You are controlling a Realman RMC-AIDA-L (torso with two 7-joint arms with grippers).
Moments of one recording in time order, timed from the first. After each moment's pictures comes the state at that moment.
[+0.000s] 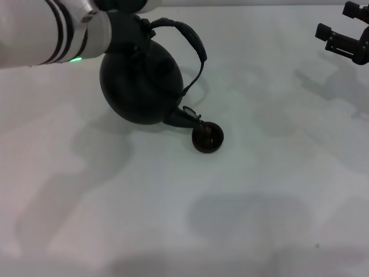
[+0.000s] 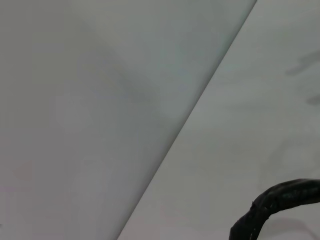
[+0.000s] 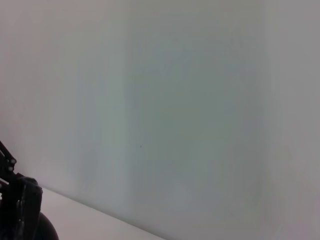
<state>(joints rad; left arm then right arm) -0.38 -2.07 1.83 1.72 2.83 1.03 -2.55 0.32 2.00 -0.91 -0.66 1.72 1.26 -2.00</state>
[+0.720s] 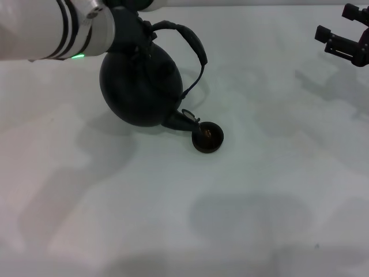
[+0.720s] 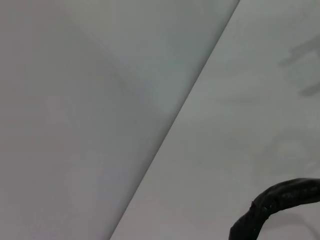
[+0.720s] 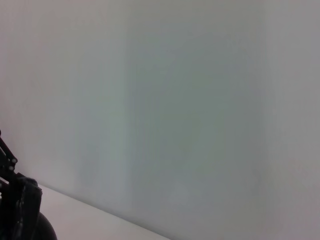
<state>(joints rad) -0.42 -2.07 1.82 1.71 2.83 1.08 -2.55 0.32 2.00 -0.91 -0.65 1.72 1.26 -2.01</state>
